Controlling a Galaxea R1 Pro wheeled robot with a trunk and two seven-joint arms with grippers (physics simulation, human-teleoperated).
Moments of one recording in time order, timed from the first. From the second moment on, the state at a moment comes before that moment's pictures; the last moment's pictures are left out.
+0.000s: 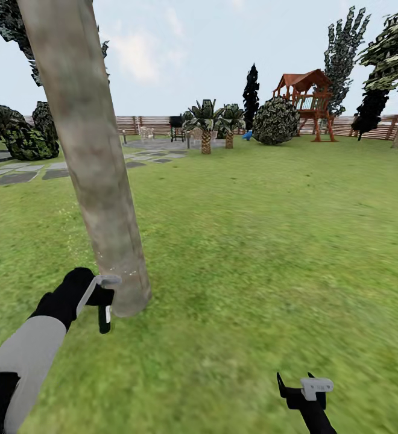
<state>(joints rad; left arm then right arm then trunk) -0.92 0.18 -0.02 -0.65 -0.06 0.99 -0.12 -0.38 -0.04 -0.54 -0.28 0.45 -0.64 0.12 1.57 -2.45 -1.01</state>
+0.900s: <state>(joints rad) -0.97 0.16 -0.03 -0.82 -0.04 1.01 -0.17 -0.39 -0.04 -0.54 -0.28 0.45 -0.64 0.12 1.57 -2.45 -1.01</state>
